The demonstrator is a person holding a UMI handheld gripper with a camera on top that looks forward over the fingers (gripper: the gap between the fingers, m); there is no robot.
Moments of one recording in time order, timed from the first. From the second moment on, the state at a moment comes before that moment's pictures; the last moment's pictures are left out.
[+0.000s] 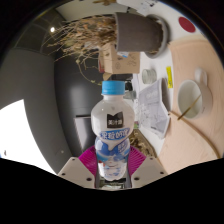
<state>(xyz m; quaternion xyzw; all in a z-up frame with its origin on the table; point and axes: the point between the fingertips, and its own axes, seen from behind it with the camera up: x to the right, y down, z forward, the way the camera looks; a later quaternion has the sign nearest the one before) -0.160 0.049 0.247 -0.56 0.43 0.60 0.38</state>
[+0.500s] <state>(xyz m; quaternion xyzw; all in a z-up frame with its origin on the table) 0.131 0.035 0.303 -0.74 0.14 0.04 0.66</state>
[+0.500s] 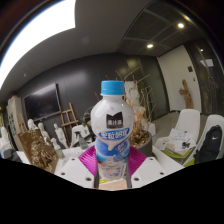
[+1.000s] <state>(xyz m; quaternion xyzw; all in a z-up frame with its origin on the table) 0.229 0.036 0.052 -0.84 0.12 -0.05 0.53</state>
